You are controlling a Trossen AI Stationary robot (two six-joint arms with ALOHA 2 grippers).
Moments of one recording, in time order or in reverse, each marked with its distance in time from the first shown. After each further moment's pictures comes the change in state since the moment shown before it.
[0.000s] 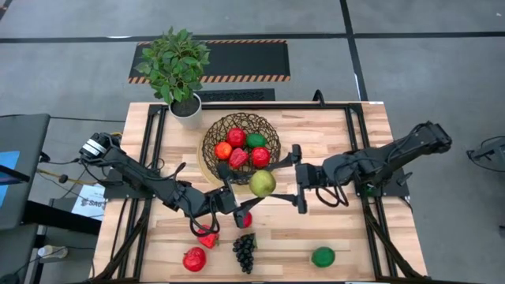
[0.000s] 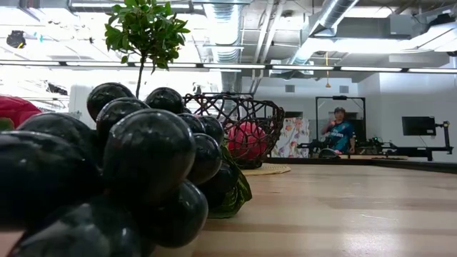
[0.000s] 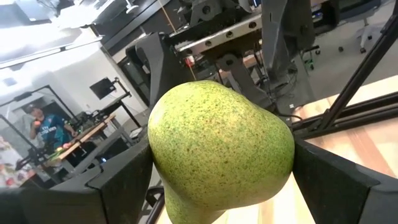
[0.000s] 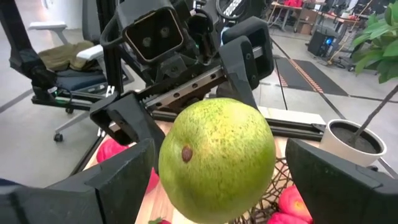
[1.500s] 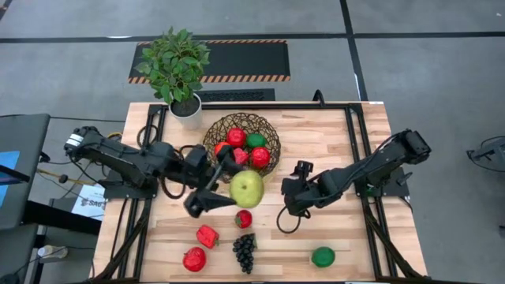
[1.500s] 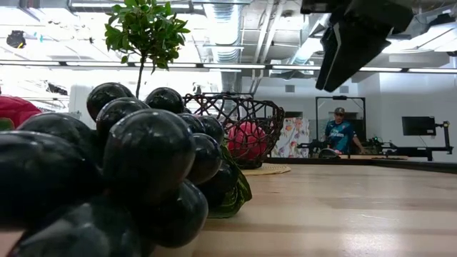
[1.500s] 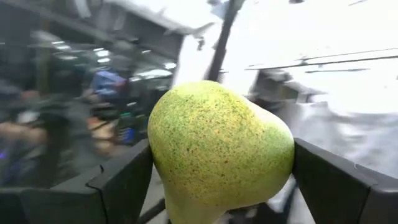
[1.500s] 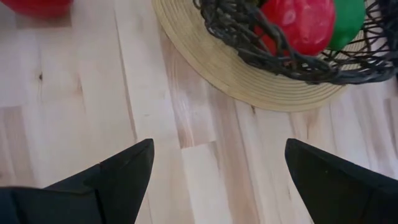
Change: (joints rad) left arm 0.170 -0.225 0.085 0.058 0.892 -0.816; right arm 0.020 0.301 0.000 -0.771 0.149 0.503
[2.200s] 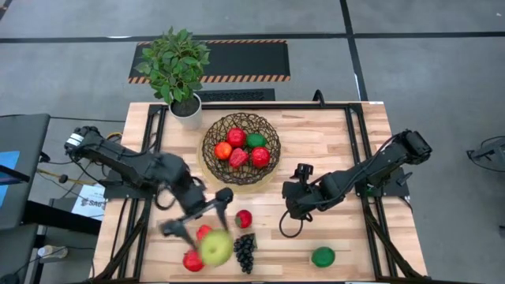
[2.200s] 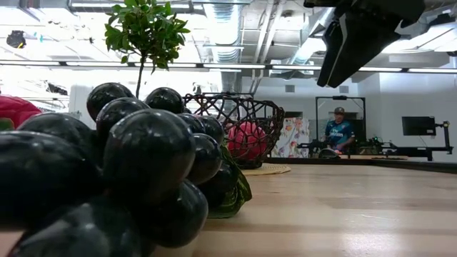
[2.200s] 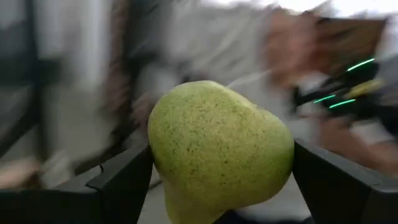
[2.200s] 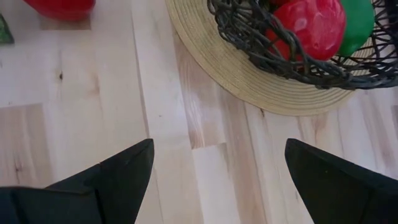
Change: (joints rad) left arm -0.042 0.000 -0.001 -0.326 0.552 0.128; right arm 0.029 -0.005 0.000 0.019 -0.002 0.003
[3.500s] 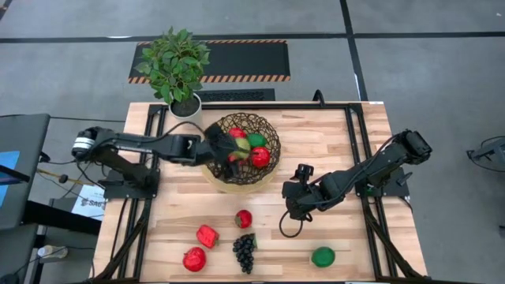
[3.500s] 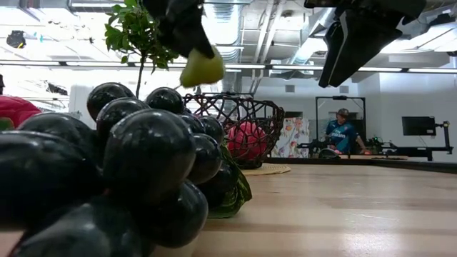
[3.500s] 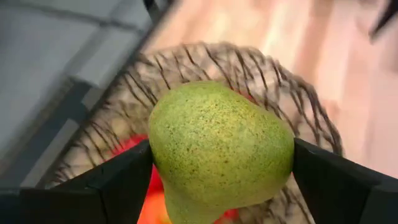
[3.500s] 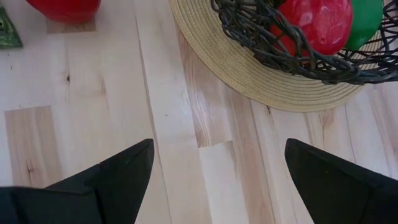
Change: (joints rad) left arm 0.327 0.100 -0.002 -0.749 -1.033 -0.025; right arm 0.000 0.000 0.000 0.004 -0.020 0.028
